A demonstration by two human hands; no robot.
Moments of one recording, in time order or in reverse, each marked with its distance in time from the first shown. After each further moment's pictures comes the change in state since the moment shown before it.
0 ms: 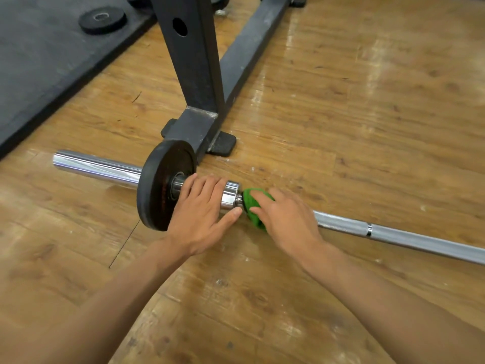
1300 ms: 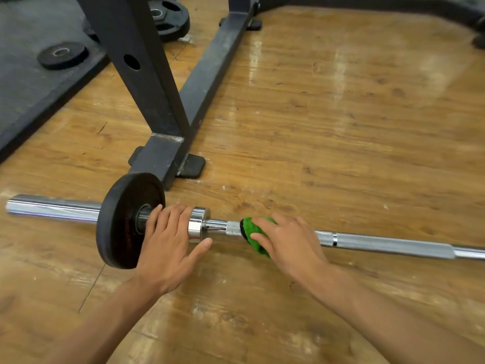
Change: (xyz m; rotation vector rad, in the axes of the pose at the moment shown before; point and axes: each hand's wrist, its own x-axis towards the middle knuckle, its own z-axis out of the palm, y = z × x) left_hand -0.008 0.003 0.005 0.023 0.004 -0.026; right_hand -0.034 0.037 -0.041 0.045 -0.269 0.158
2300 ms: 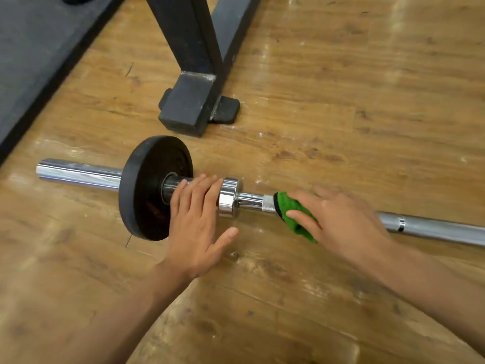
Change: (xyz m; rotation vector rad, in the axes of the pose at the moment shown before) left_hand -0.057 0.007 -0.002 -0.147 0.059 0.039; right_hand -0.028 -0.021 -0.008 -0.043 -0.189 -0.056
